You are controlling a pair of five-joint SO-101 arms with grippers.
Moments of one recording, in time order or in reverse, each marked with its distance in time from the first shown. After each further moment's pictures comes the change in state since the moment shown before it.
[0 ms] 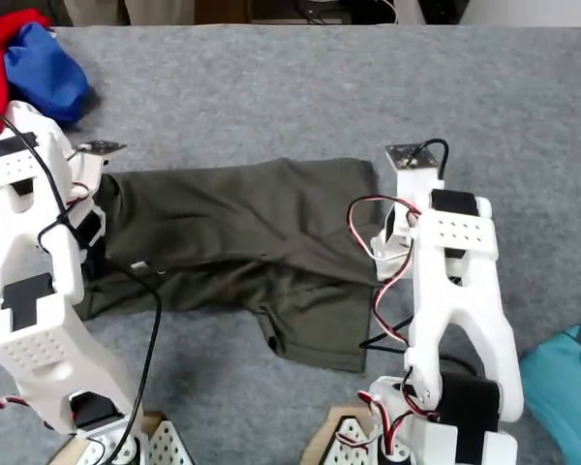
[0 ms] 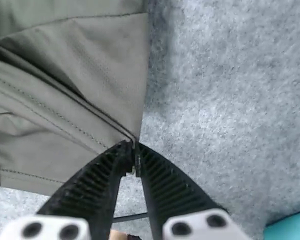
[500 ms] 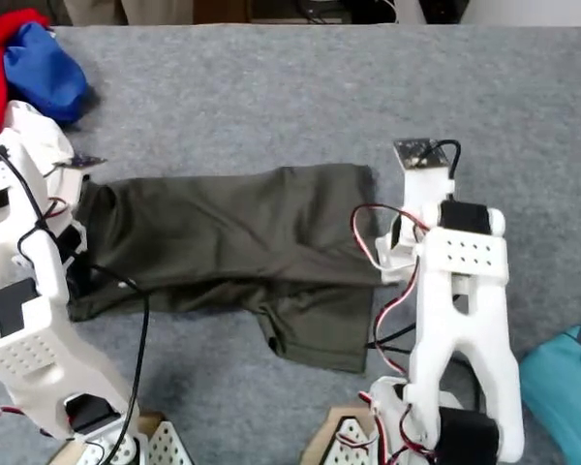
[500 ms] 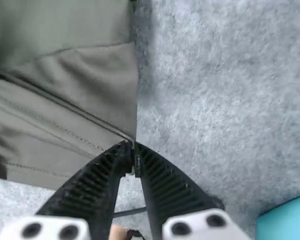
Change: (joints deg) left arm -5.7 -0.2 3.2 2.0 -5.9; right arm 0.4 -10.3 2.4 3.5 0.0
